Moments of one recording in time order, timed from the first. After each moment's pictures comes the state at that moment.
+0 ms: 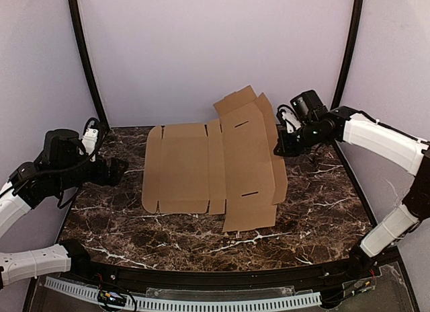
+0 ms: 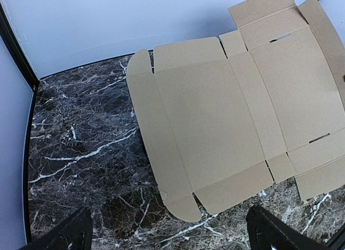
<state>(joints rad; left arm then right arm) -0.57 0.72 0.85 -0.68 -0.22 -0.20 0.56 1.47 1.30 -0.71 -0.11 0.37</state>
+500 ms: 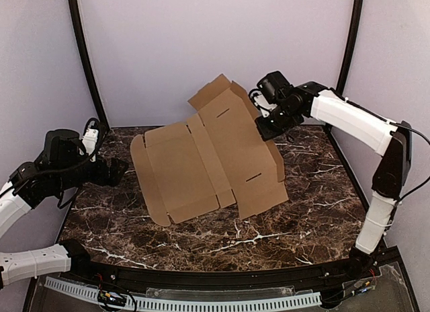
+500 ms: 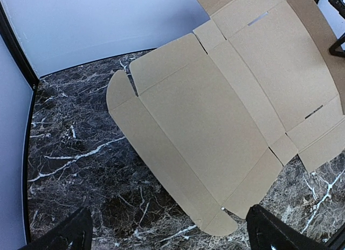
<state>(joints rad) -0.57 0.72 0.85 -0.68 -0.22 -0.20 0.66 1.79 1.76 -0.94 0.22 0.13</state>
